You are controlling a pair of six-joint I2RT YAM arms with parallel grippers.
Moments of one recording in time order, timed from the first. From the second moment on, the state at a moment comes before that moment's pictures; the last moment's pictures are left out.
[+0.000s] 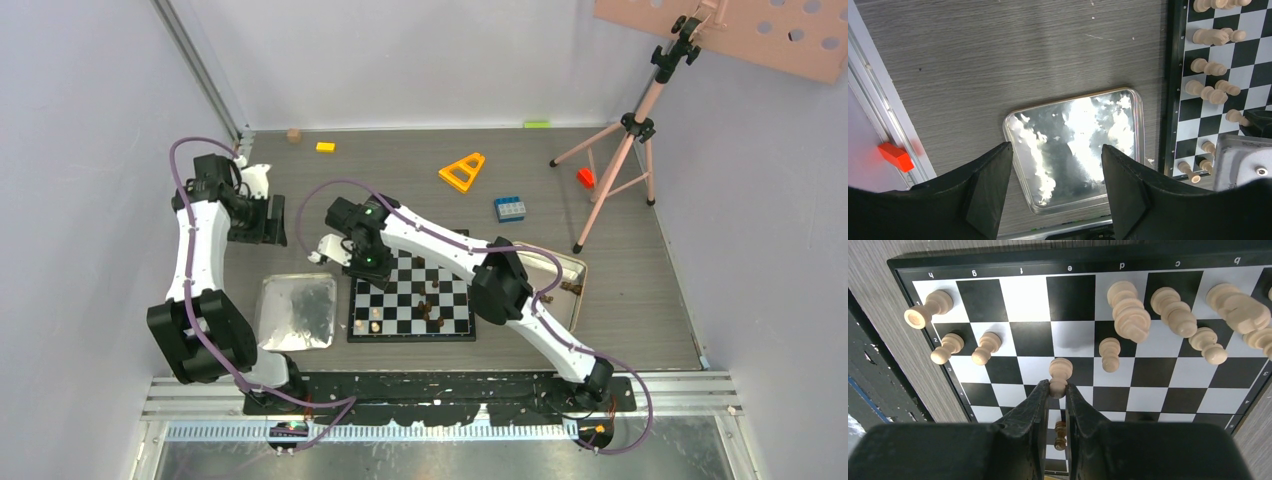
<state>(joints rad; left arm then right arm) 0.28 1.44 1.30 -1.00 0.27 0.34 1.04 2.48 2.43 -1.32 -0.17 -0.45</state>
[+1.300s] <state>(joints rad) 0.28 1.44 1.29 -1.01 0.31 0.35 1.06 2.55 2.48 -1.33 -0.12 -0.44</state>
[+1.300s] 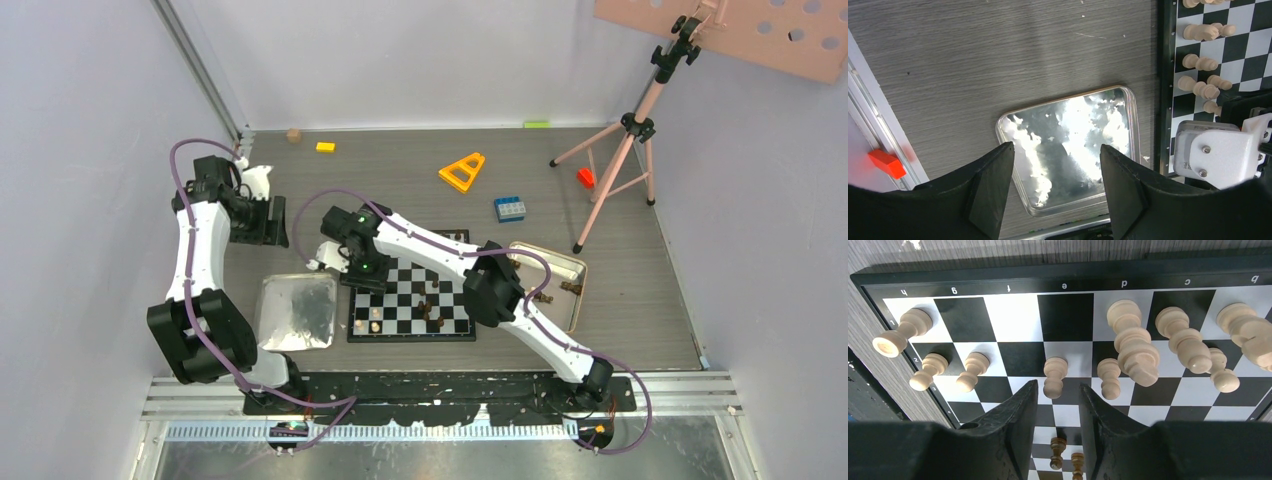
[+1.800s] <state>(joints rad) 0.28 1.44 1.29 -1.04 0.39 0.37 1.04 2.38 2.27 -1.32 -0.17 -0.39</state>
